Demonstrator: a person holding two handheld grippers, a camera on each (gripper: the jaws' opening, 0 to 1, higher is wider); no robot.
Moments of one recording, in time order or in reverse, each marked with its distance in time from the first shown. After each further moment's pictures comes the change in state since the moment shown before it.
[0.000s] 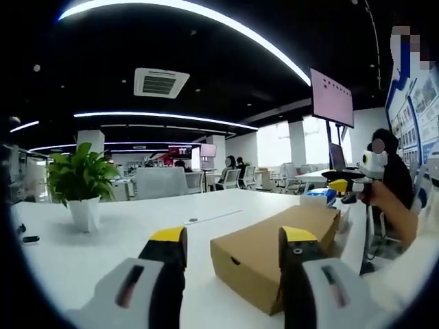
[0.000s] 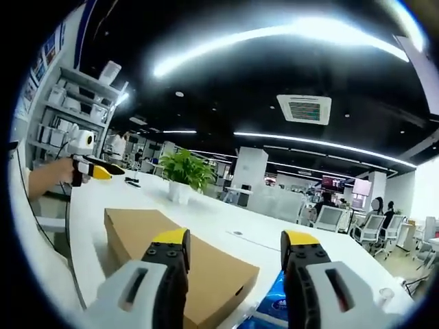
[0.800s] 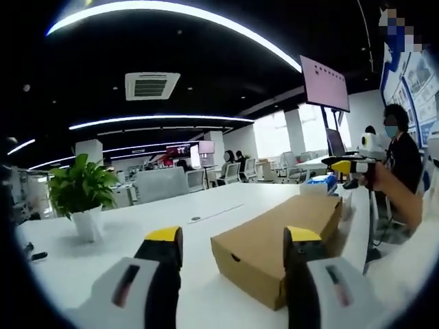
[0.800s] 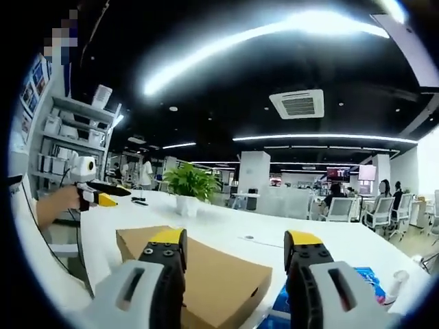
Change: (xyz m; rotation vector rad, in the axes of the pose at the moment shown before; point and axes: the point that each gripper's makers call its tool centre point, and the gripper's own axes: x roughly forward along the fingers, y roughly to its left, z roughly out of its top) left arm 0.003 -0.009 -0.004 0.054 0.040 -0.012; right arm -0.006 0.005 0.003 0.108 -0.018 0.016
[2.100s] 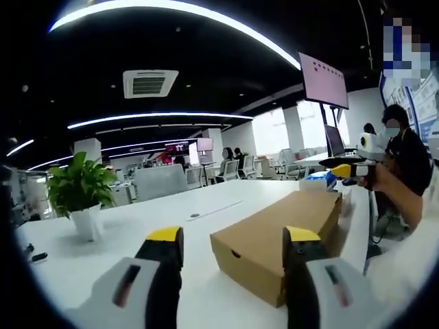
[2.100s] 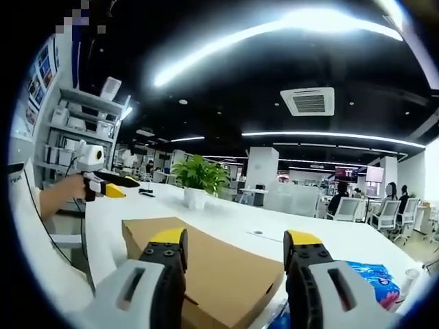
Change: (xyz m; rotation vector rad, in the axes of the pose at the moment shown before) left arm 0.001 0.005 -0.007 0.035 0.029 0.009; right arm 0.009 0.019 -0.011 -0.001 0.014 0.058
